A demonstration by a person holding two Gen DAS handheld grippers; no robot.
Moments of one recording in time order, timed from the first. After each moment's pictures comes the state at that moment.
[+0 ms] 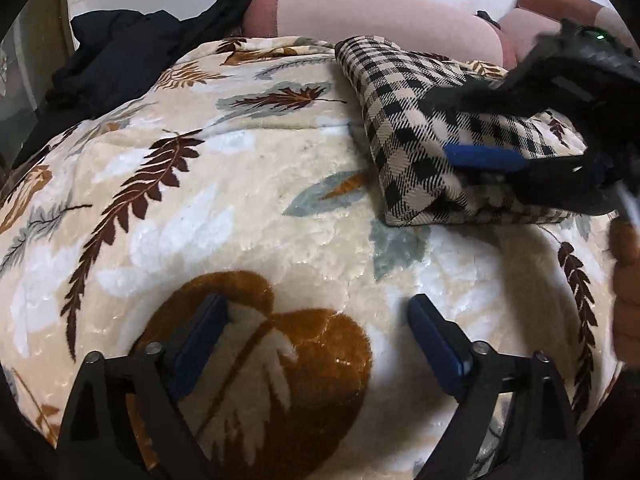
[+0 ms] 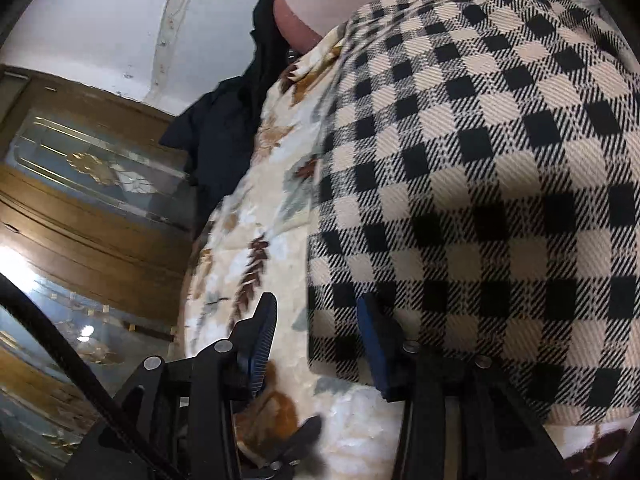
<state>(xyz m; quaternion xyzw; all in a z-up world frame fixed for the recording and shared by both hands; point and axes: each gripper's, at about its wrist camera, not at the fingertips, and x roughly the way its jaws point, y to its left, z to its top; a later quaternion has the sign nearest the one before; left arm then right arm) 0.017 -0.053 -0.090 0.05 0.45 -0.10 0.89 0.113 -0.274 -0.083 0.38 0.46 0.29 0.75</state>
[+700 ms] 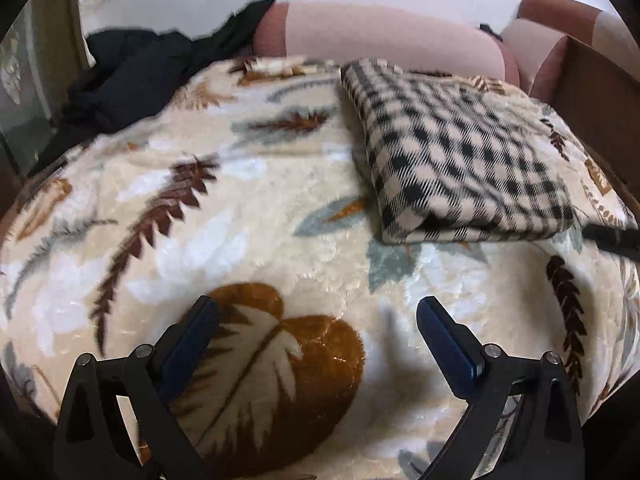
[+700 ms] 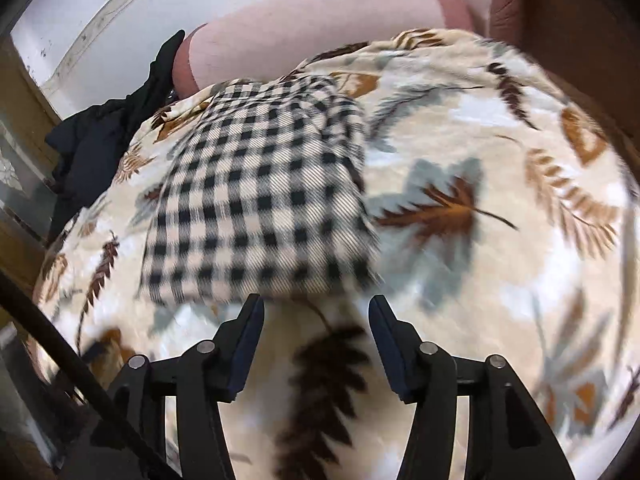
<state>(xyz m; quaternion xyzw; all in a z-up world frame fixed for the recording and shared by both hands) -0.001 -0.055 -0.063 0.06 0.41 -0.08 0.91 -0.015 -0.336 -0.033 0.17 0.47 -0.03 0.87</state>
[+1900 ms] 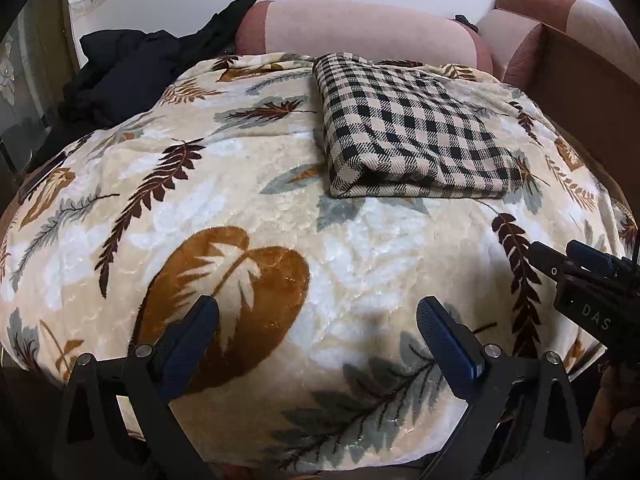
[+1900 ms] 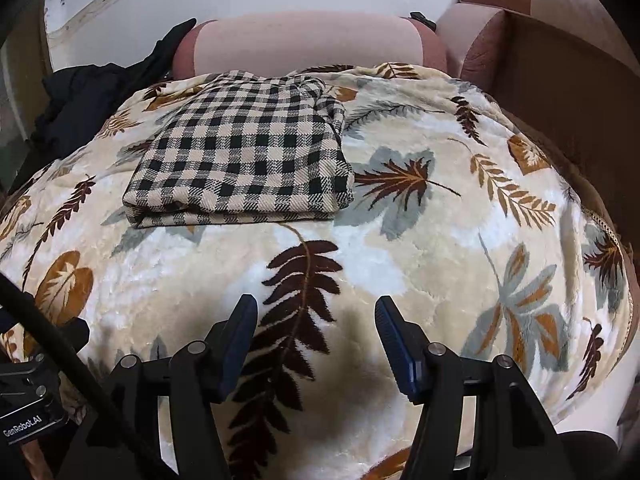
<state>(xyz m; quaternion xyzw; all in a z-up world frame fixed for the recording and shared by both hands) -0.053 -0.071 -0.054 0.05 0.44 -0.11 0.89 -0.060 -0.280 -0.048 0.06 0.44 -0.10 0.89</state>
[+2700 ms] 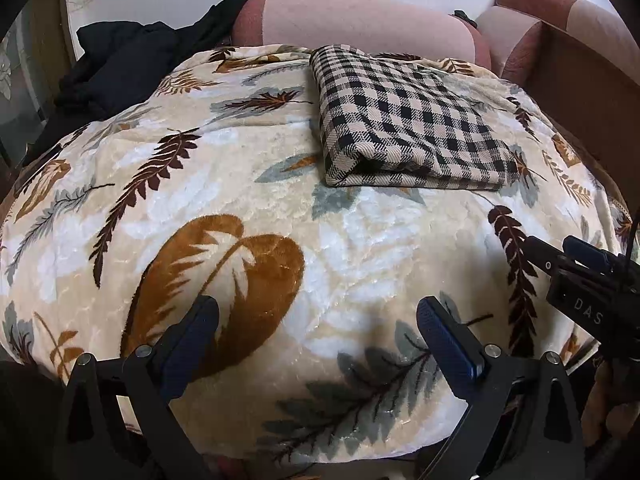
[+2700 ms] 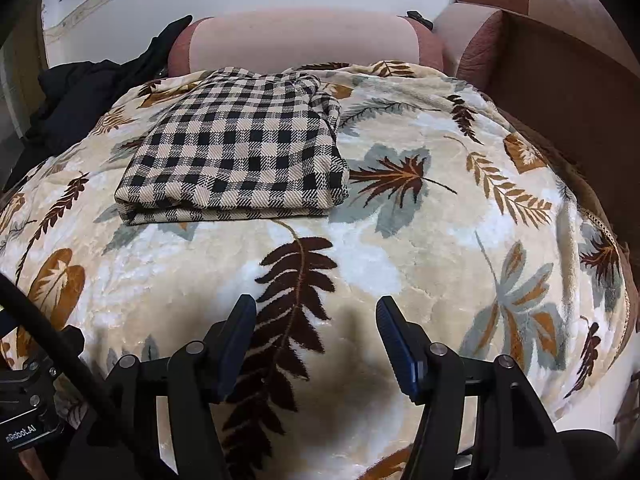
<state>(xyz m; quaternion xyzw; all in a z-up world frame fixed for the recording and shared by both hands) -0.056 -0.072 -0.057 0.05 0.45 -0.11 0.88 -0.060 -0.280 -0.050 0.05 0.44 -0.11 0.89</state>
